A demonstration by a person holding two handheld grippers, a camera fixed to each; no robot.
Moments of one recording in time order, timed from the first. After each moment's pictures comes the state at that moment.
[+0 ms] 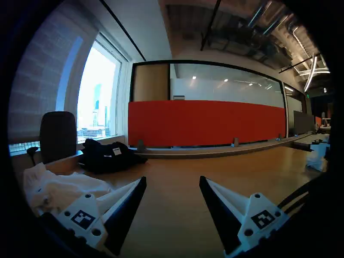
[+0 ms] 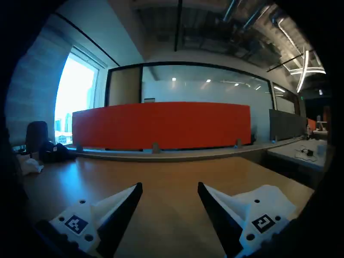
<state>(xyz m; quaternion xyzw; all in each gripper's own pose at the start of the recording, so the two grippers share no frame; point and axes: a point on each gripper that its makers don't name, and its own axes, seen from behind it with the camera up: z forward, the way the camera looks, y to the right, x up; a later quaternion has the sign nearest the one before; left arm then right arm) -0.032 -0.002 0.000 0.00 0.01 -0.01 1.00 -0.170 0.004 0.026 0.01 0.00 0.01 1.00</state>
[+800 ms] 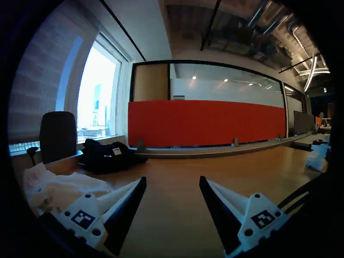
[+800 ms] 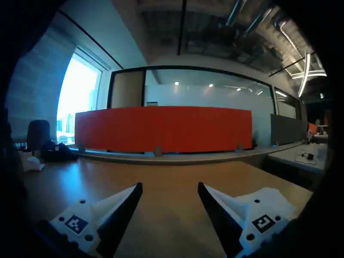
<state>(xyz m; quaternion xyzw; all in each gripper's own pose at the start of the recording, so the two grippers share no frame) -0.033 -0.003 0.000 0.00 0.01 -0.01 1.00 -0.162 -0.003 0.018 0.01 0.02 0.00 1.00</state>
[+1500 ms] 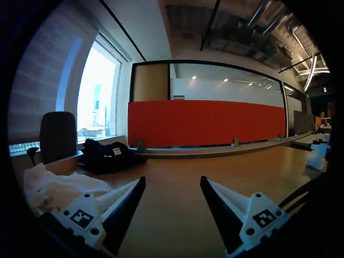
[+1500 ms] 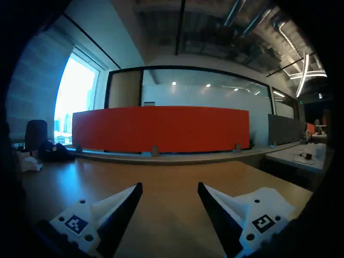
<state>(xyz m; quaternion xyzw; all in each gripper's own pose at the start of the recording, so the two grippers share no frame) -0.032 -0.002 0.000 0.00 0.01 -0.01 1.00 -0.163 0.001 0.019 0.00 0.02 0.00 1.00</state>
